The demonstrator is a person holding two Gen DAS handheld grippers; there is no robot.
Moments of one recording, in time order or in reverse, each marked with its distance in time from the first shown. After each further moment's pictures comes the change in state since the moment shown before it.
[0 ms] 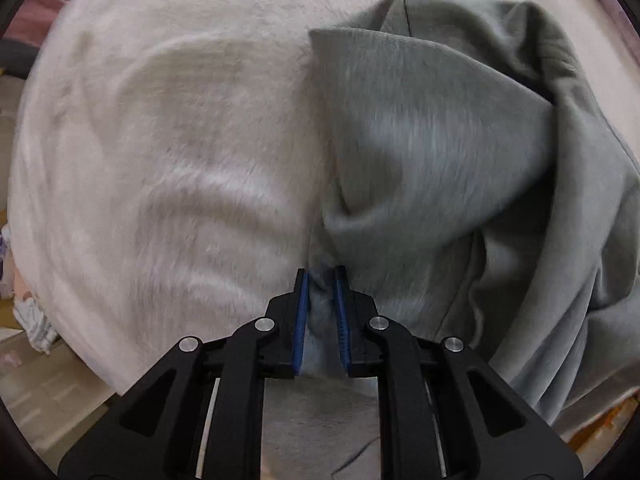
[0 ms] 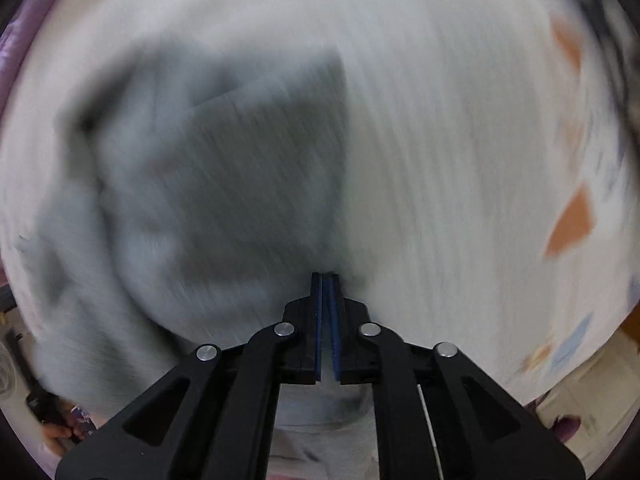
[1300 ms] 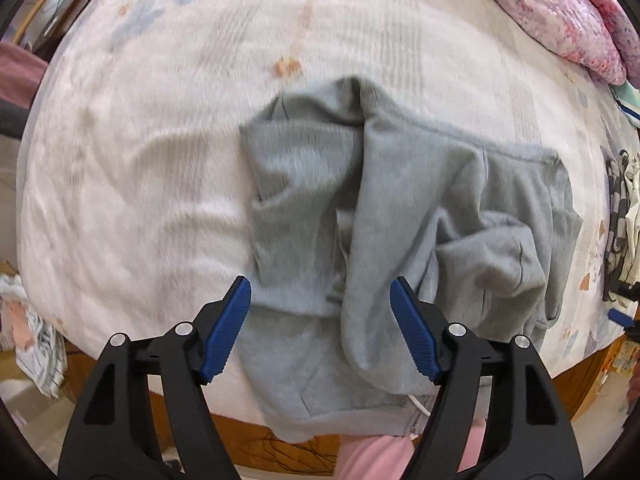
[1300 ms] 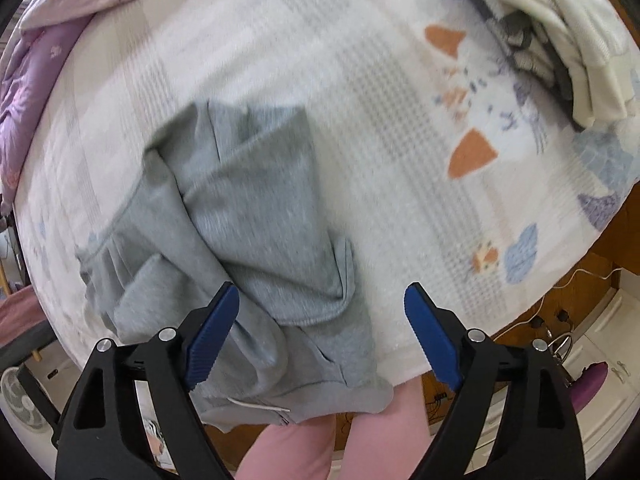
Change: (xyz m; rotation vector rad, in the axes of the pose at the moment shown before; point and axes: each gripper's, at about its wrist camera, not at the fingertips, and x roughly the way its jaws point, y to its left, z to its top) left arm -0.129 -0.029 -0.011 0.173 -0.077 -0.139; right arm -0.134 -0.042 -0.040 0.154 -0.014 0.020
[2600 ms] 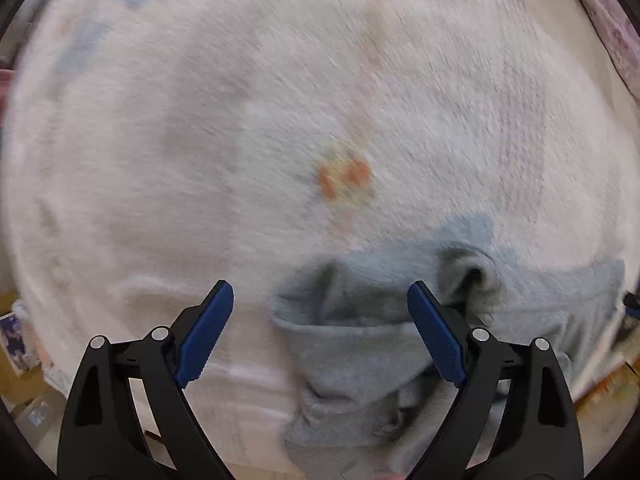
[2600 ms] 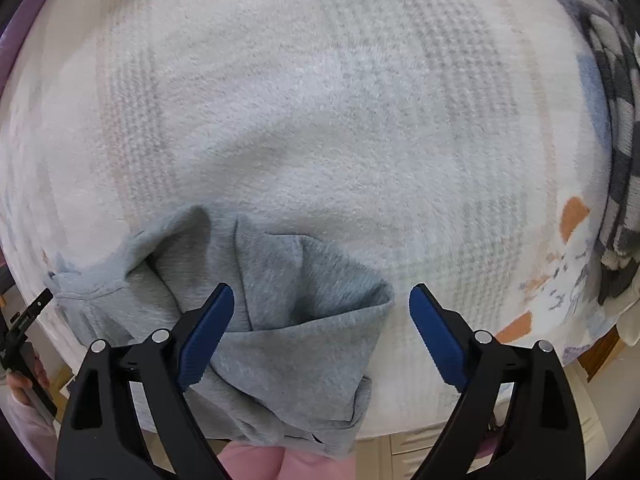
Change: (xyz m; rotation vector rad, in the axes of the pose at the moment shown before) left arm 0.104 0.048 0.167 -0.014 0.237 0.012; right arm 0.094 0.088 0.143 -0.264 0.216 -0.108
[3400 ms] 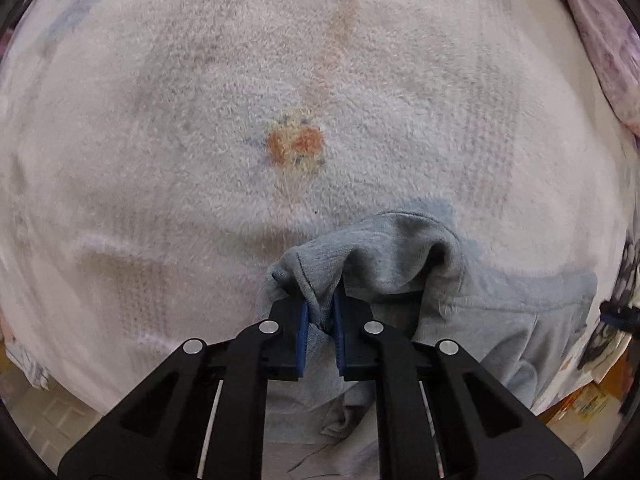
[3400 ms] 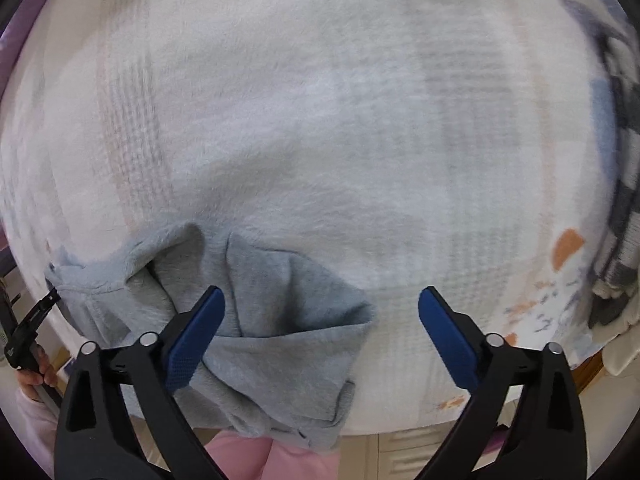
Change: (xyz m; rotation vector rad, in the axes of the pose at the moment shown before) left arm -0.005 -0.007 -0.023 -0.088 -0.068 -0.071; right arm -0.012 -0.010 0.048 -0.053 0.070 0.012
